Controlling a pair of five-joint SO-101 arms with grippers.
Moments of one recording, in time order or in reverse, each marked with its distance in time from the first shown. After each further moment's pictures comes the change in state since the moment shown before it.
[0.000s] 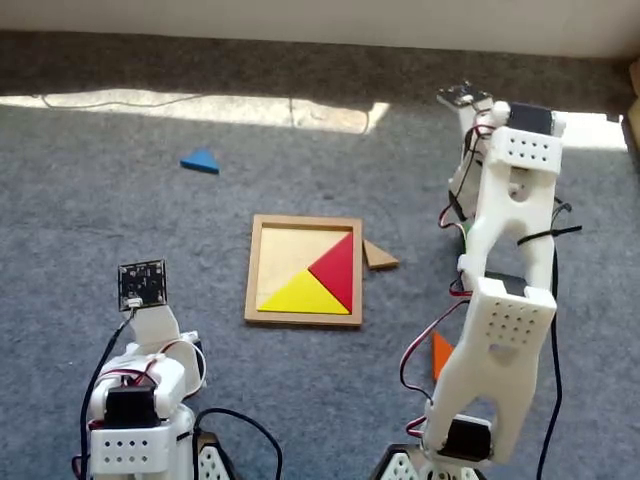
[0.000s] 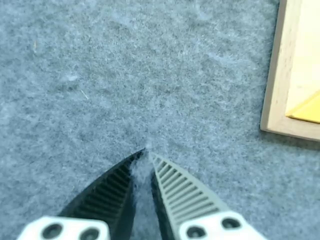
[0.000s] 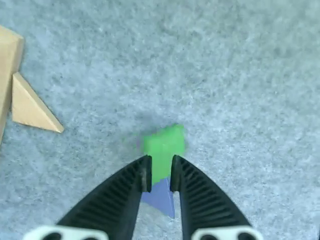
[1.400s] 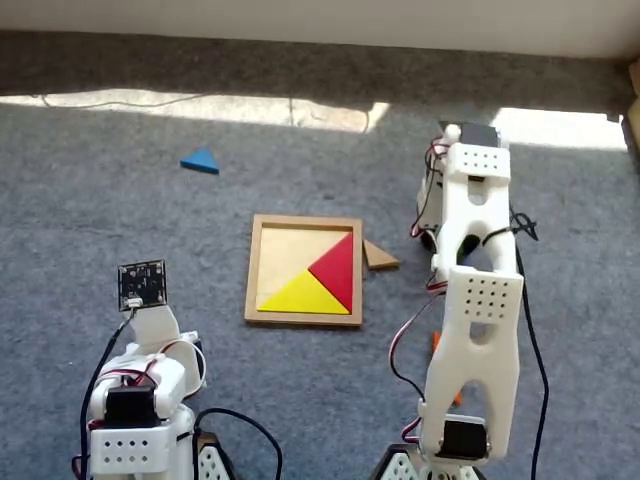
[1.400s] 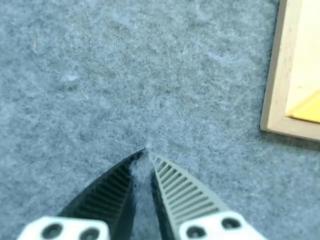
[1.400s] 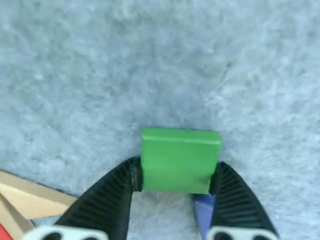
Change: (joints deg) left arm 0.1 0.0 0.0 0.0 0.0; right arm -5.1 19.1 -6.9 0.6 -33.1
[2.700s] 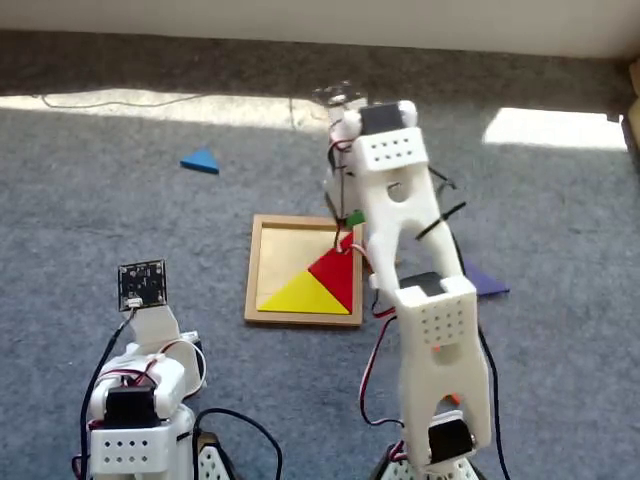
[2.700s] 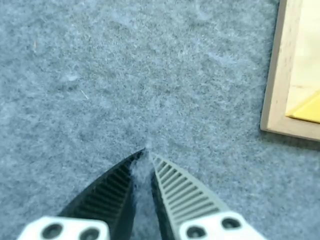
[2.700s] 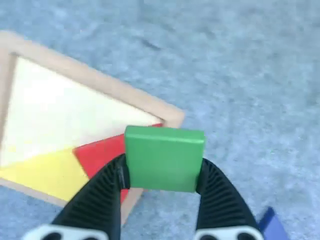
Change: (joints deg) left arm 0.0 0.0 0.0 0.0 0.0; right arm -22.2 -16.8 6.0 0.0 7.6
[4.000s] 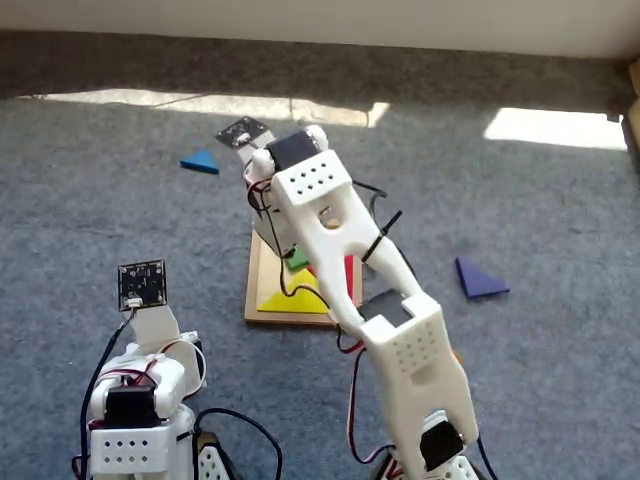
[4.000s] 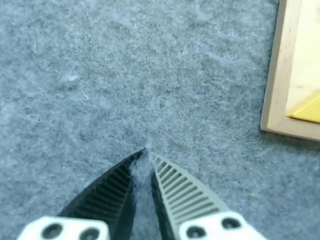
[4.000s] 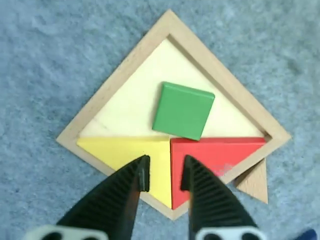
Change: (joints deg) left arm 0.0 0.0 0.0 0.0 0.0; right arm -14.4 -7.0 9.0 -0.1 0.0
